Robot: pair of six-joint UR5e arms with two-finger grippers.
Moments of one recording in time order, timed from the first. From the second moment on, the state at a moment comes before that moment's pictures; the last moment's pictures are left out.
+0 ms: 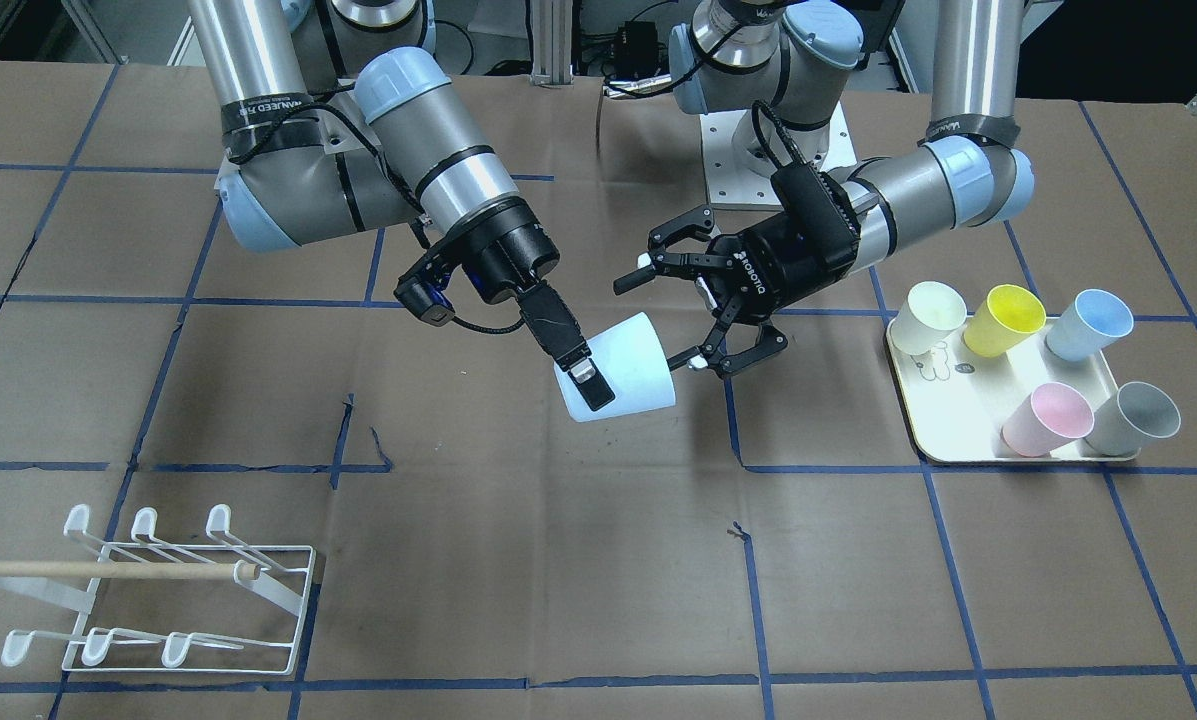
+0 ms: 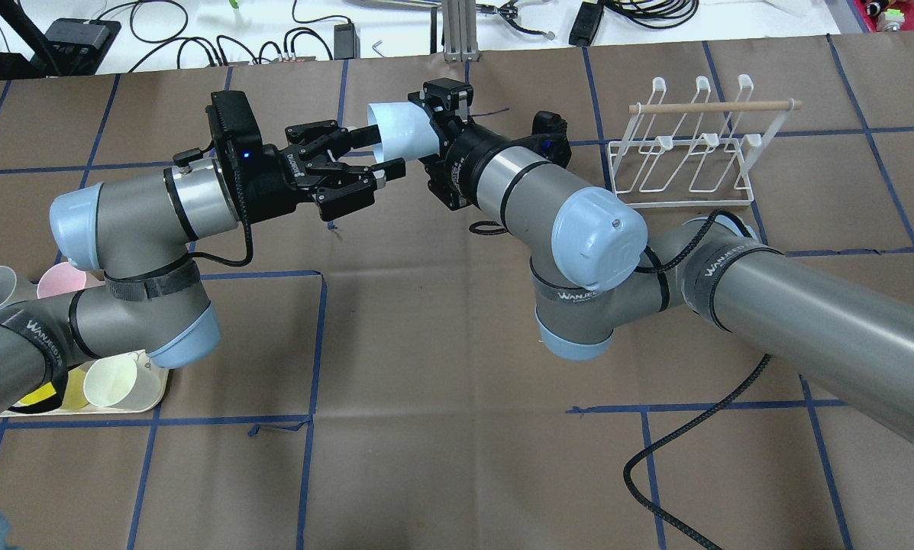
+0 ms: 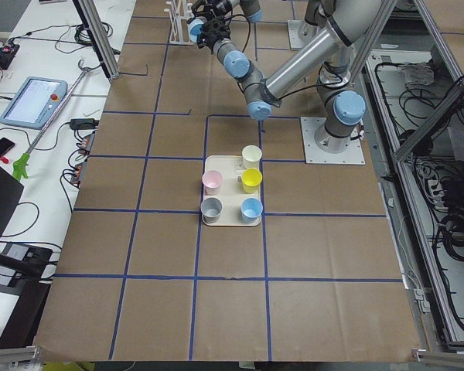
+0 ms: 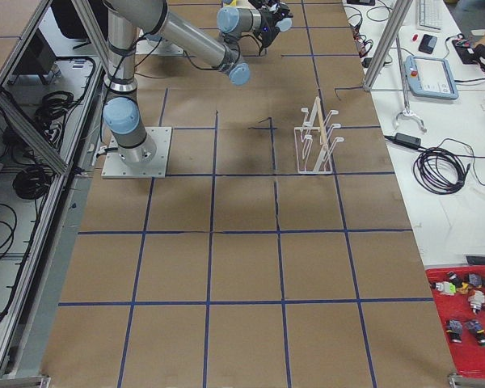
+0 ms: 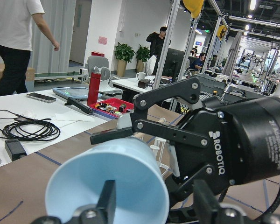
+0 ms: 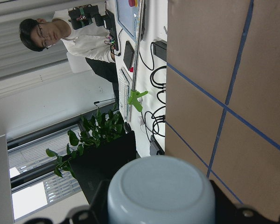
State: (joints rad) left arm -1.37 -1.82 -2.18 0.16 0.29 0.45; right arm 1.89 -1.22 1.98 -3.53 -1.28 1.78
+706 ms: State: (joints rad) left arm -1.23 -1.81 -2.17 0.18 0.30 0.45; right arm 1.76 -1.20 1.91 -3.52 -1.28 1.29
